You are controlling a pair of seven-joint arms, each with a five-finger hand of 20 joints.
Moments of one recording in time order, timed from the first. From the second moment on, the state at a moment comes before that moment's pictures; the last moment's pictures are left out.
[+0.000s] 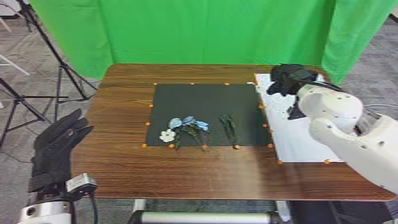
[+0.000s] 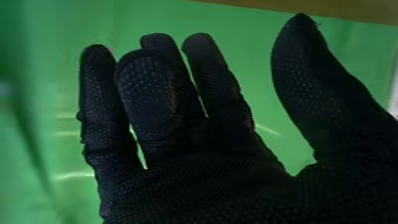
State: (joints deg) left arm 139.0 -47.0 -93.2 -126.9 42.0 33.7 35.1; right arm -54.9 -34.7 41.2 -100.1 -120.5 -10.0 28.1
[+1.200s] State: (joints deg) left arm 137.9 -47.3 -92.4 -126.9 41.8 33.9 35.4; right arm -64.1 -39.0 58.7 -85.5 -122.7 -22.3 33.9
